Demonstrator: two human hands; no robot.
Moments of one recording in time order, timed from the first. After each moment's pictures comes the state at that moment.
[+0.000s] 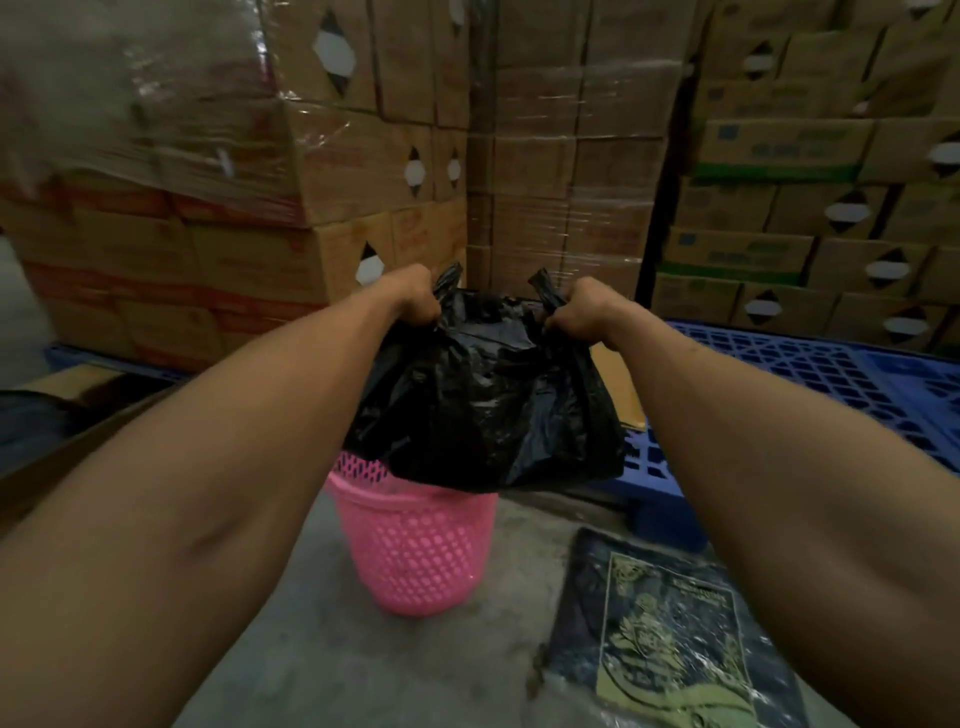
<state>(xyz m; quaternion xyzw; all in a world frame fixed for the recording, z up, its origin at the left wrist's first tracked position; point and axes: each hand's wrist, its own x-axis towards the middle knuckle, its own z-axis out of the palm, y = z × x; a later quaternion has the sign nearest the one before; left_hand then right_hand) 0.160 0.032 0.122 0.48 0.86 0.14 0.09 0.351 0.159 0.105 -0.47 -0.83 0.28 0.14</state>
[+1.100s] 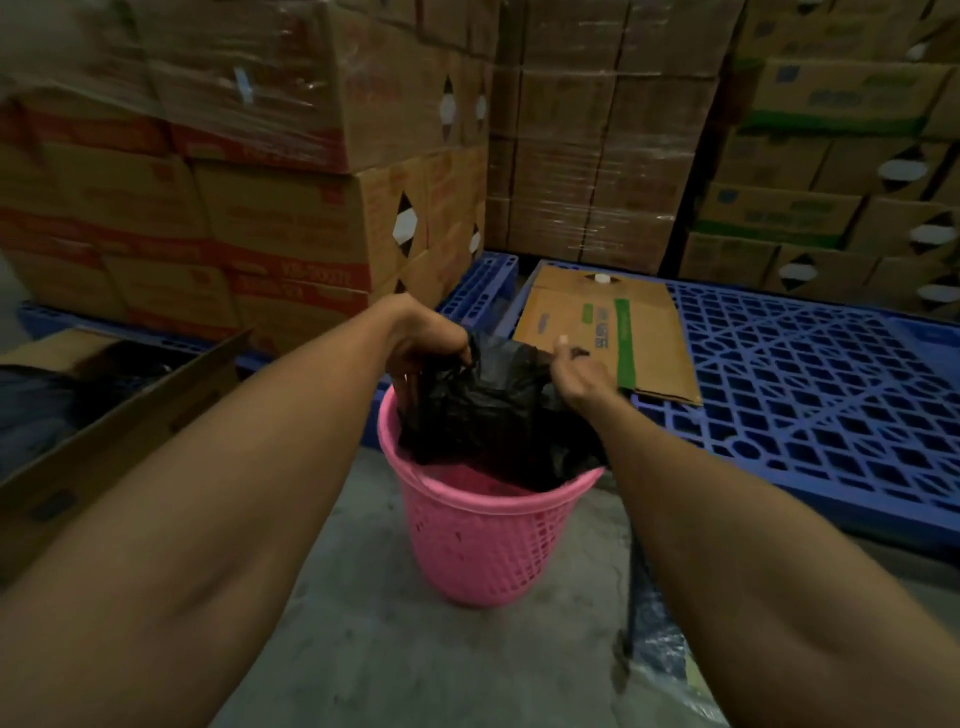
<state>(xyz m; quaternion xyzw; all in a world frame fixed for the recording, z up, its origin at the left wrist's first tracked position) 0.040 0.011 0.046 0.39 0.78 0.04 0.48 0.206 0.135 -0.050 -0.60 -0.70 0.37 0.16</state>
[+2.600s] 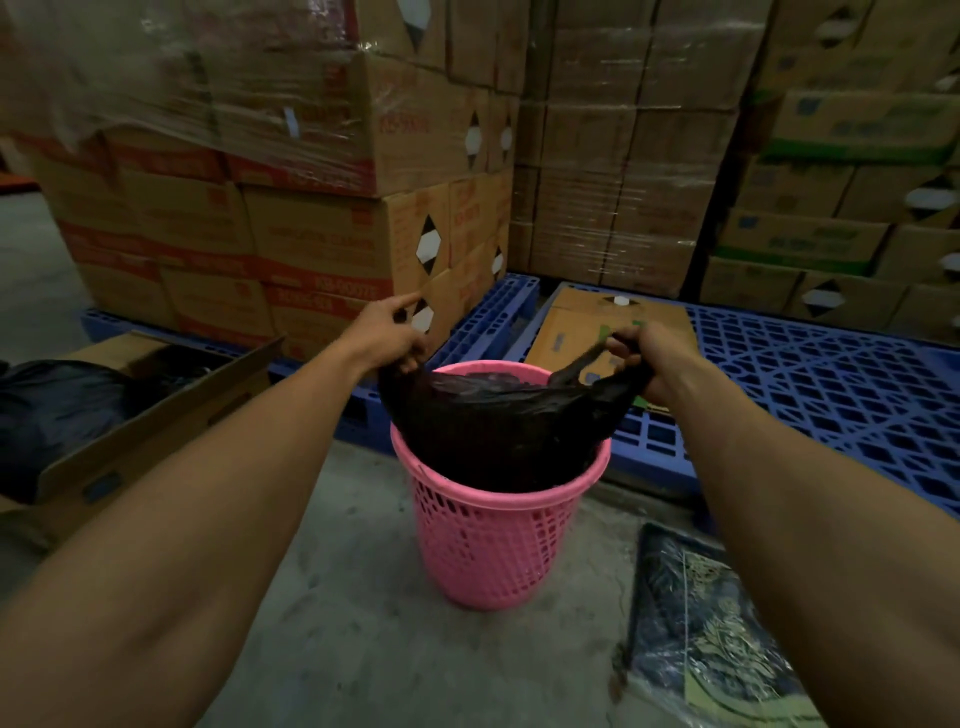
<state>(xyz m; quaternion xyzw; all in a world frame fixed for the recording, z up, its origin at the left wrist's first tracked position) 0.018 -0.047 0.033 0.38 0.75 0.48 0.25 0.274 0.135 0.022 -0.48 -0.45 0.66 0.37</state>
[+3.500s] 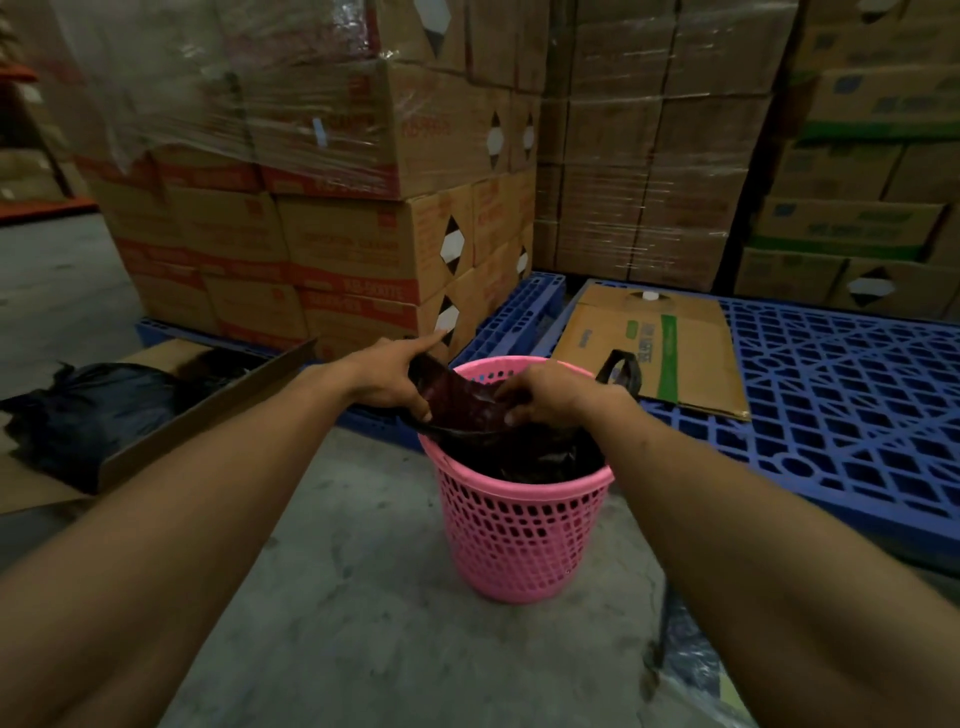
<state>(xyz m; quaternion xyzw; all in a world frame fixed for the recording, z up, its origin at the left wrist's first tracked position) -0.007 -0.076 0.007 0.52 0.83 0.11 0.16 0.204 0.061 -0.008 -0.24 -0.96 0.16 -0.04</state>
